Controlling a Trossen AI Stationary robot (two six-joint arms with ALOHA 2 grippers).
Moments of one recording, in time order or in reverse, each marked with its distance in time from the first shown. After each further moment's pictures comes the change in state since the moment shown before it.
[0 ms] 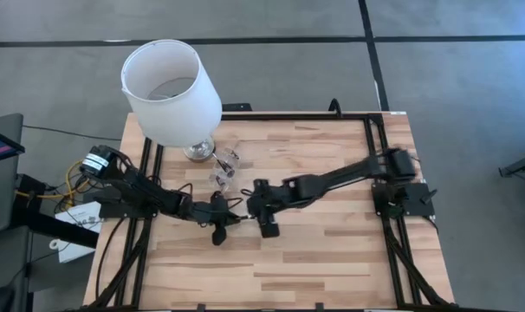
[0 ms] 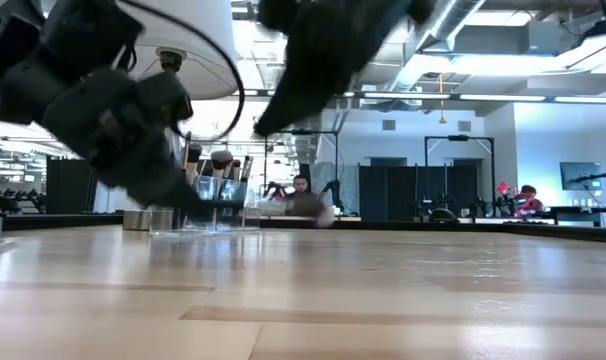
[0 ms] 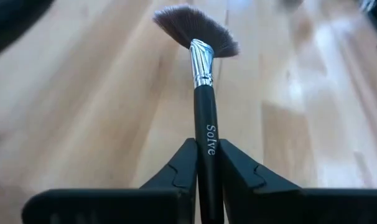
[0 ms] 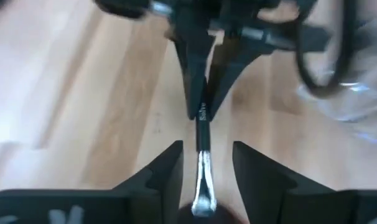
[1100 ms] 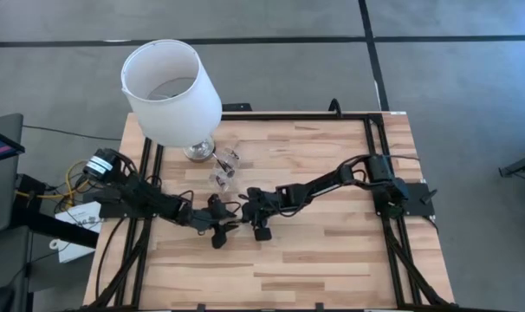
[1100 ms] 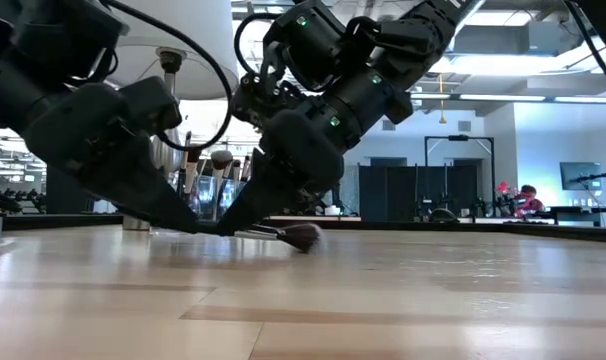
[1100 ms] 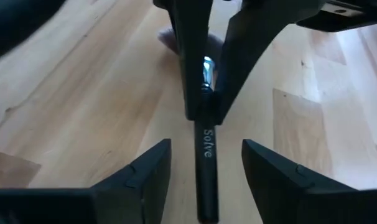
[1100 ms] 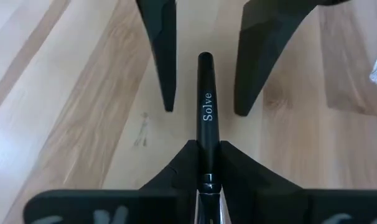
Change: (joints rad) left arm -0.078 0.039 -0.001 -0.002 -0.133 -0.049; right arm -0.028 0.195 -0.091 0.361 -0.081 0.000
